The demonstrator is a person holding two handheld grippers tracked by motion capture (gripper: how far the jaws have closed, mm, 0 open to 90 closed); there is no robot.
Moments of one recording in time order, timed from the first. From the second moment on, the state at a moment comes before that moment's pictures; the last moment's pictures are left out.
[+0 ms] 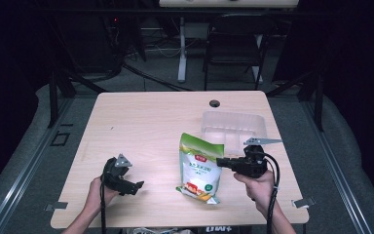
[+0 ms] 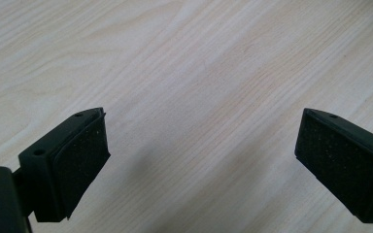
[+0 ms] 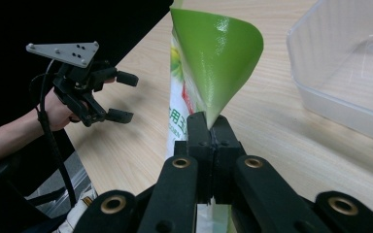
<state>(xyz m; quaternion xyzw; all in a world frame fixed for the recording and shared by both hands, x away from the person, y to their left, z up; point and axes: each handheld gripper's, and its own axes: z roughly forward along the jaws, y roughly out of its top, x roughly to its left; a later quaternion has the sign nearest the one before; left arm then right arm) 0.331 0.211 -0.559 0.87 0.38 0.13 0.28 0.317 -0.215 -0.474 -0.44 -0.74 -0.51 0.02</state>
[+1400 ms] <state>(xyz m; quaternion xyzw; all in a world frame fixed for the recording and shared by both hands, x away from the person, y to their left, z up) 0.331 0.211 -0.557 0.87 0.38 0.13 0.29 0.306 -0.268 -0.435 -0.46 -0.71 -0.53 -0.01</state>
